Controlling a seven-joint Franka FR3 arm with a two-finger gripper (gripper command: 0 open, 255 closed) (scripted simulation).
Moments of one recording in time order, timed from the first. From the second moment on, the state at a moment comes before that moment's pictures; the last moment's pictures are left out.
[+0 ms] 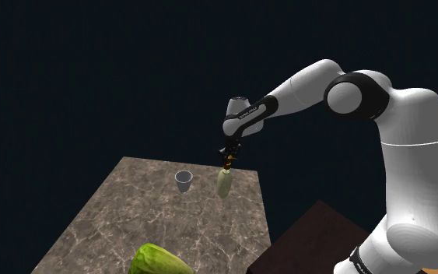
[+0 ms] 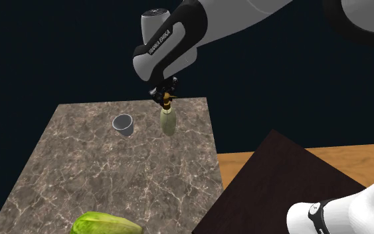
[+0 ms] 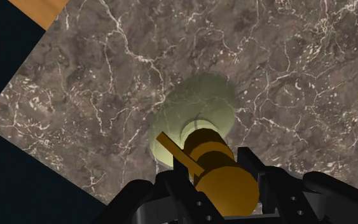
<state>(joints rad) -0.01 0.56 0.00 -1.84 0.03 2.39 -0.03</state>
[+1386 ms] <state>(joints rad) -0.01 0.43 0.00 -1.81 0.02 2.24 -0.03</state>
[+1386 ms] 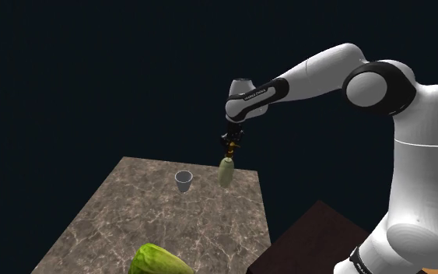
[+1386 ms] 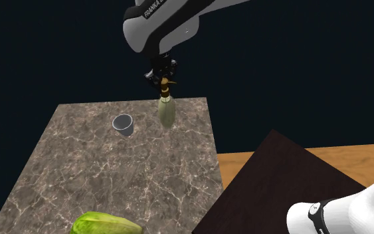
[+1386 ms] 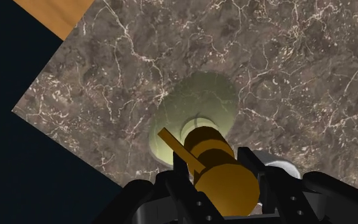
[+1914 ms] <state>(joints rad) -0.01 0.38 0.00 -1.78 0.02 2.16 -0.02</state>
